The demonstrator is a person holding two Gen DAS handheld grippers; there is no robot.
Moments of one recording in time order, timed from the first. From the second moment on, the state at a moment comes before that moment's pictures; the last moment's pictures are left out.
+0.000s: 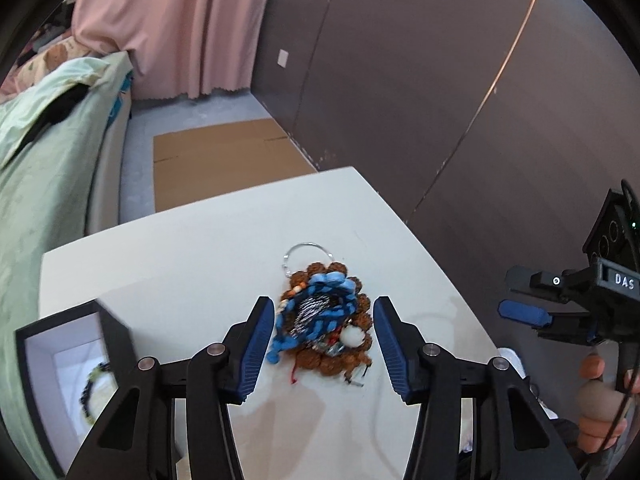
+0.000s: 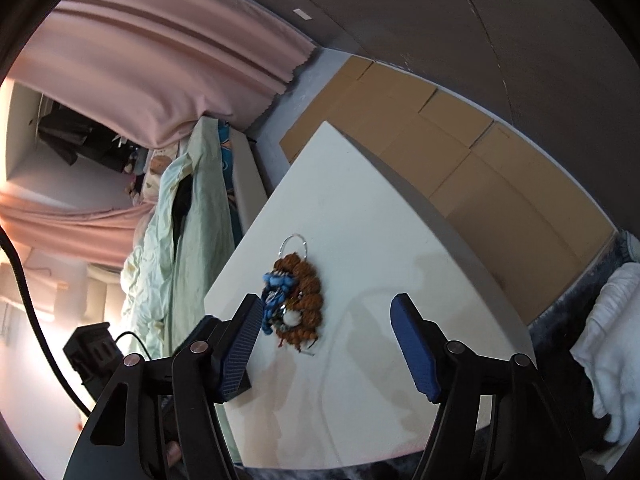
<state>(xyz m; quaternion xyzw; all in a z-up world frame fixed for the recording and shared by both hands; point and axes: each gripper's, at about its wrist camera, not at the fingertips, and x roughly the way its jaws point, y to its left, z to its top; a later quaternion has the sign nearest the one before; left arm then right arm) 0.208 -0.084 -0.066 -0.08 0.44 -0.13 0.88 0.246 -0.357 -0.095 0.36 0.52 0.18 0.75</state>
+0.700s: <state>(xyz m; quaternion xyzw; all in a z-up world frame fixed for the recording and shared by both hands) 0.258 -0.116 -0.109 -0.03 0.48 -0.11 0.87 0.282 -0.343 -0.123 0.35 0.56 0.18 0.73</state>
